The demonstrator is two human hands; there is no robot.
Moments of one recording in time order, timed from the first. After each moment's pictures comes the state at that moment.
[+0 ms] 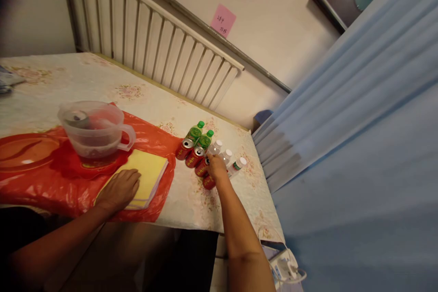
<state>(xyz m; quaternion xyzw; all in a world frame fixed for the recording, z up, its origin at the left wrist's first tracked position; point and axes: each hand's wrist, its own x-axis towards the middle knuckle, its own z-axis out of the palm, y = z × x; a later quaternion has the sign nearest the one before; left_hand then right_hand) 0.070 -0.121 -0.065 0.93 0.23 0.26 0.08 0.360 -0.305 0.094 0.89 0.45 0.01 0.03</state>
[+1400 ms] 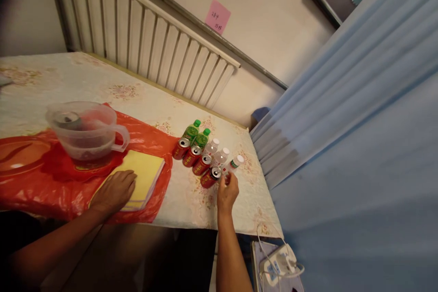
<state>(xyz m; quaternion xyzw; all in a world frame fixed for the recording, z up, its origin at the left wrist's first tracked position) 0.071 -0.120 -0.068 0.94 0.23 0.27 0.05 0.338 -0.402 0.030 0.87 0.21 0.19 -0.40</state>
